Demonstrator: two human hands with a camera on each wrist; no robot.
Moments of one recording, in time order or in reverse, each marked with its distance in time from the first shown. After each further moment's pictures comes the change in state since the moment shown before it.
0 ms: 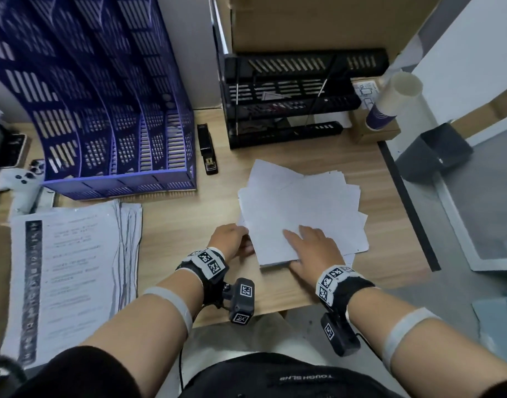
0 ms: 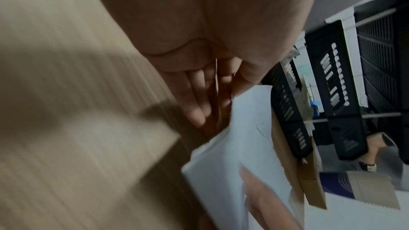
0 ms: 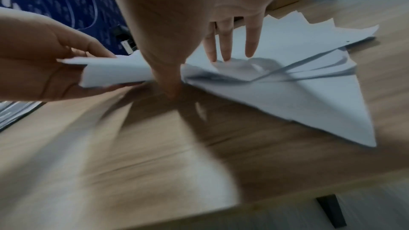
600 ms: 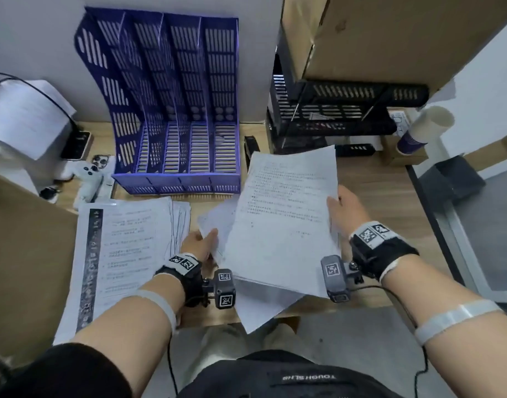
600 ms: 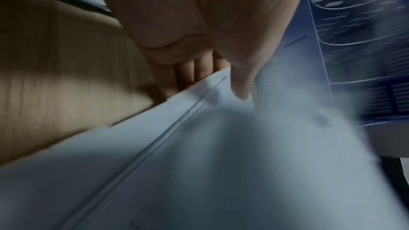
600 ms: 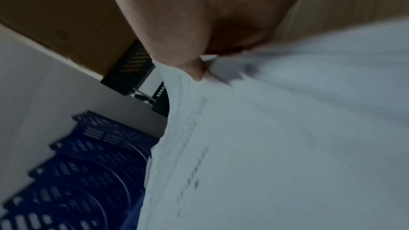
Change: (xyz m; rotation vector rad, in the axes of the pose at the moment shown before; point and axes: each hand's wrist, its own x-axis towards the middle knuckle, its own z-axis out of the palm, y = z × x) left_hand -0.014 -0.010 -0.167 0.300 0.288 0.096; right_hand 0.020 -0.070 -0.122 0.892 0.300 0.224
